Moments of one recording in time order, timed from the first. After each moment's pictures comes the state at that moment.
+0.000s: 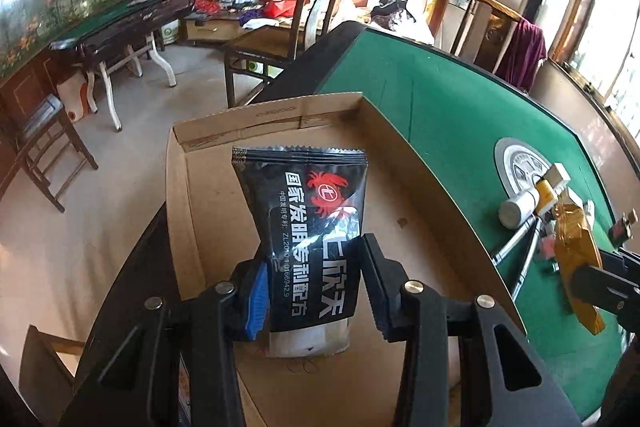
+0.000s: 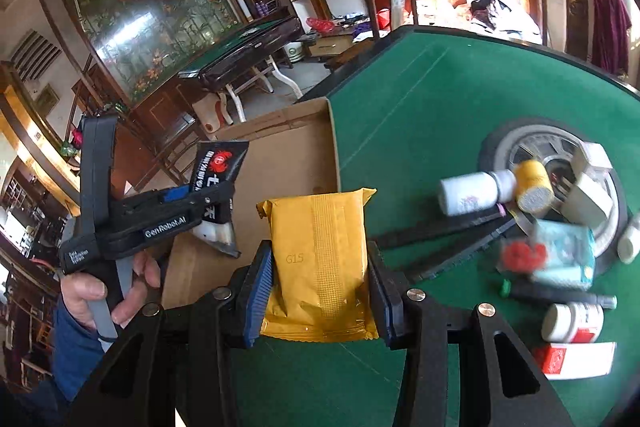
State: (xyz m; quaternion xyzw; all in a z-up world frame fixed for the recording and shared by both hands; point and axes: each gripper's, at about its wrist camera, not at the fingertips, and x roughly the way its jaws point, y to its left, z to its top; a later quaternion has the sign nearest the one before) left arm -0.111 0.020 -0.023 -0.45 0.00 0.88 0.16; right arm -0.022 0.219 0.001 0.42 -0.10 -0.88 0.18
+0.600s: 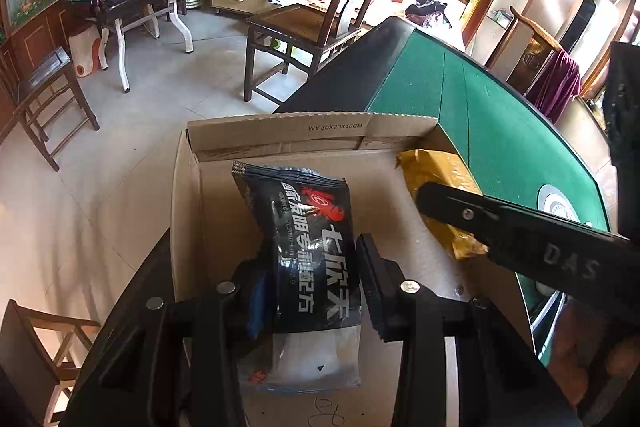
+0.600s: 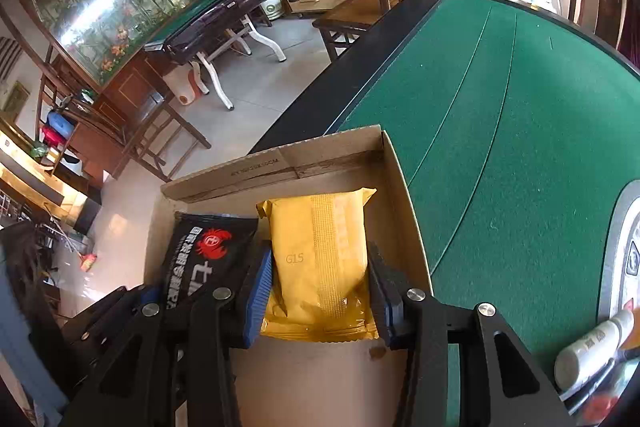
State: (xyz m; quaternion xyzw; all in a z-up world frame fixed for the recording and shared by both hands) left arm -0.175 0.003 -0.050 -0.48 -0.06 0.87 0.13; right arm -0.201 0.132 -0.056 0.51 -0.10 -0.84 0.14
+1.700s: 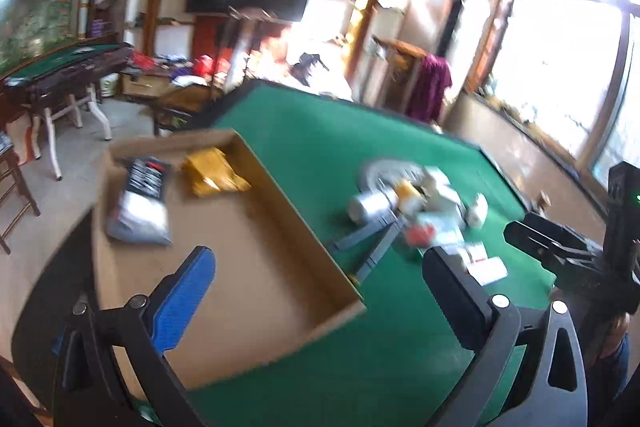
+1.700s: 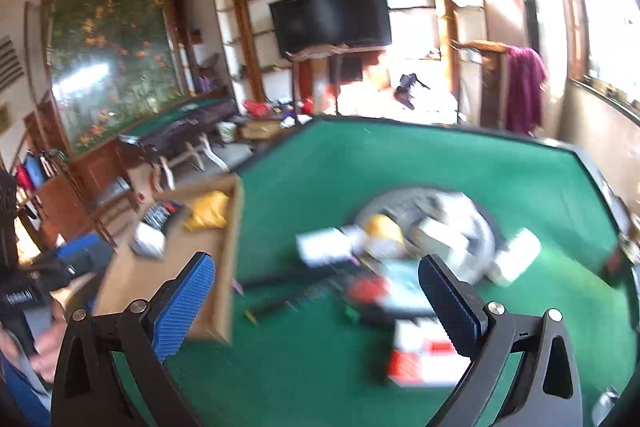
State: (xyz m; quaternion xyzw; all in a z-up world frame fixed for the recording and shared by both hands) left arm 0.019 0.089 0.005 -0.33 -0.02 0.89 0.31; right arm 0.102 0.343 0.009 0.30 -0.06 -0.95 0.00
